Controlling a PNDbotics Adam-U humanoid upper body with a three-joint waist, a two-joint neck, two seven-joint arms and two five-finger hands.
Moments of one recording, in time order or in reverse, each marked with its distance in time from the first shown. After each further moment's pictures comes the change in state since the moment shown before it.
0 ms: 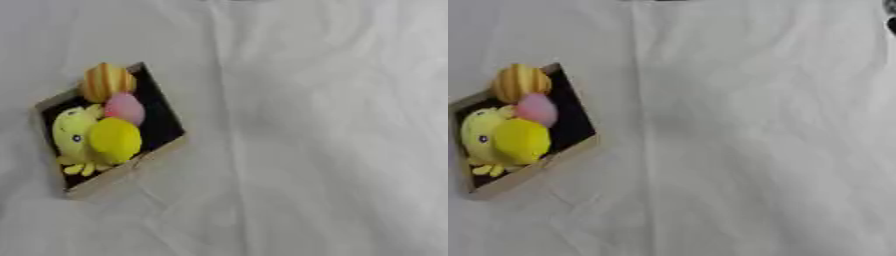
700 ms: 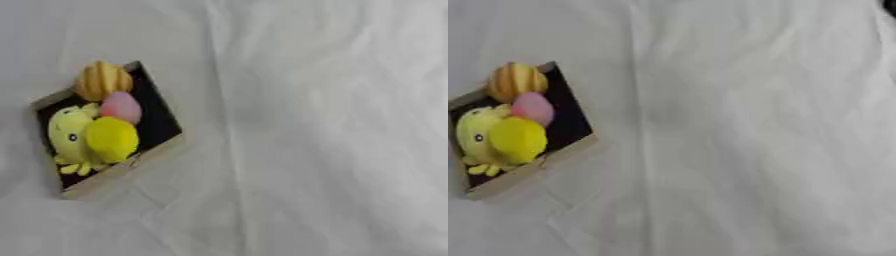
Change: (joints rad) left arm -0.012 0.016 -0.005 0.000 0.000 -0.016 0.001; right arm -0.018 -0.057 0.010 0.000 0.009 0.076 -0.024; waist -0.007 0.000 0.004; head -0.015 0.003
